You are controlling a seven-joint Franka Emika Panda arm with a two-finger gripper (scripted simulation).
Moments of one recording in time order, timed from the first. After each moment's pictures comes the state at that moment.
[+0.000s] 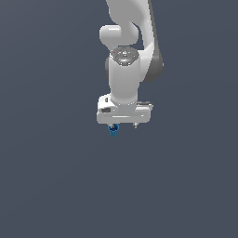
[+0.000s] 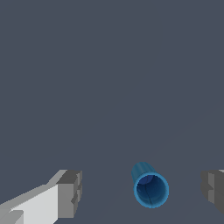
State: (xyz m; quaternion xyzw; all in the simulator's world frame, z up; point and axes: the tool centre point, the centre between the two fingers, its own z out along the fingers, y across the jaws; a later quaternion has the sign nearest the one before) arm 0.009 0.018 0.190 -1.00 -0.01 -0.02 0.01
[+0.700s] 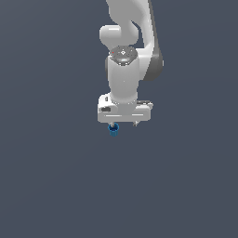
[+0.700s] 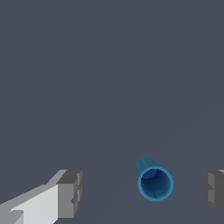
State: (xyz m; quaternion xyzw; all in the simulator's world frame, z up) arm 0.001 0.021 0.190 -1.00 -0.01 -0.01 0.02
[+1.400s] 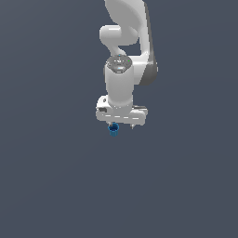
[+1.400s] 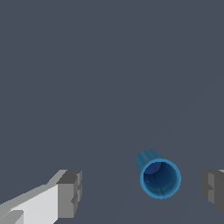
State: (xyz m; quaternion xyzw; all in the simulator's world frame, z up) arm -0.014 0.010 0.163 -1.00 0.08 0.00 0.02
